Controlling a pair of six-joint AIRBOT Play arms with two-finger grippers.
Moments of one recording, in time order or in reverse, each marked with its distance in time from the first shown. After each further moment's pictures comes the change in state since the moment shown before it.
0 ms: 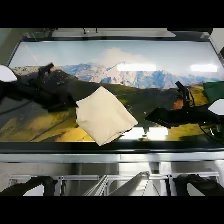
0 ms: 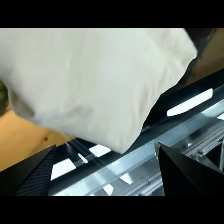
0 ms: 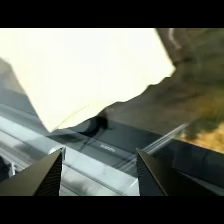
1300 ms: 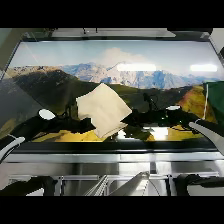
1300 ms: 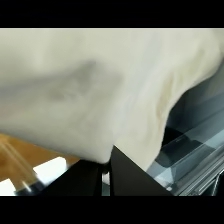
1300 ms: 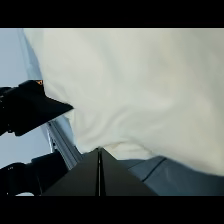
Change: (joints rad) left arm -0.241 -0.011 -0.463 -0.360 0.552 0.157; right arm 0.163 -0.592 0.001 0.701 -0.074 -0.595
